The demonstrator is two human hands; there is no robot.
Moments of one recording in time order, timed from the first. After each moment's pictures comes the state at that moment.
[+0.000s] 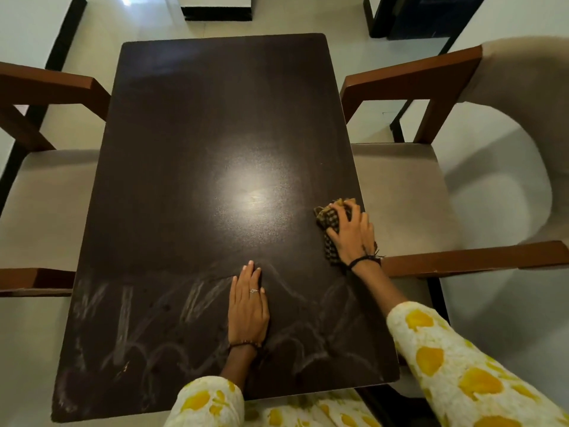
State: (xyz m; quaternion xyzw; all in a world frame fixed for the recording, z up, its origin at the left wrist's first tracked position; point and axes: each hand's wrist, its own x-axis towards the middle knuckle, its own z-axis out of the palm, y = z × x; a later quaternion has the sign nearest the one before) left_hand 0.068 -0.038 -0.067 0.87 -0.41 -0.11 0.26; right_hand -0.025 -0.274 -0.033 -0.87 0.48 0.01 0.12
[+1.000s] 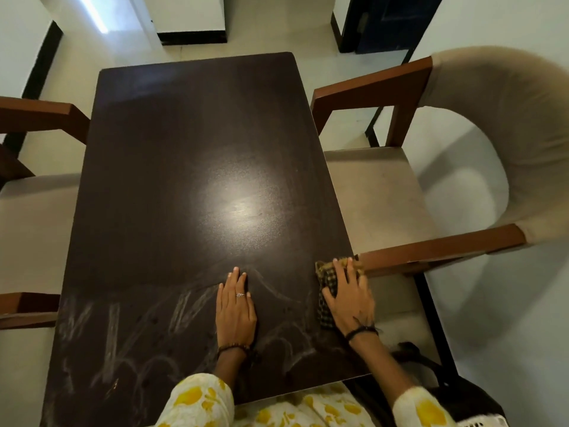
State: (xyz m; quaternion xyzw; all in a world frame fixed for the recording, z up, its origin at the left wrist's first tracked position) left_hand 0.065 -0.038 -0.066 0.87 -0.41 -0.12 0.25; right_hand -0.108 -0.179 -0.017 -0.82 0.54 0.10 0.15
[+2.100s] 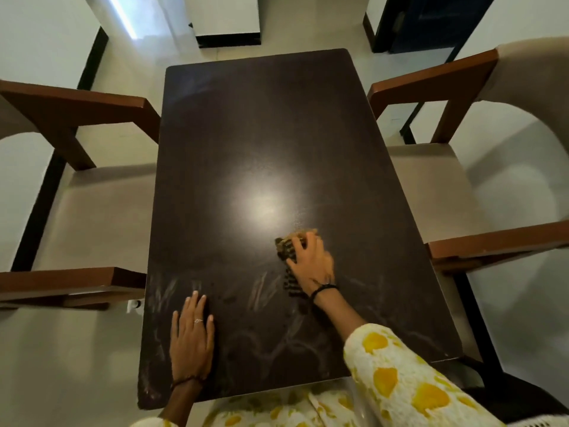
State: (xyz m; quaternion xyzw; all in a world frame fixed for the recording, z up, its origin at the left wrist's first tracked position) left_hand 0.205 0.141 -0.054 0.91 -0.37 -0.11 0.17; right_hand 0.086 -0.102 -0.027 -0.89 0.42 0.03 0.16
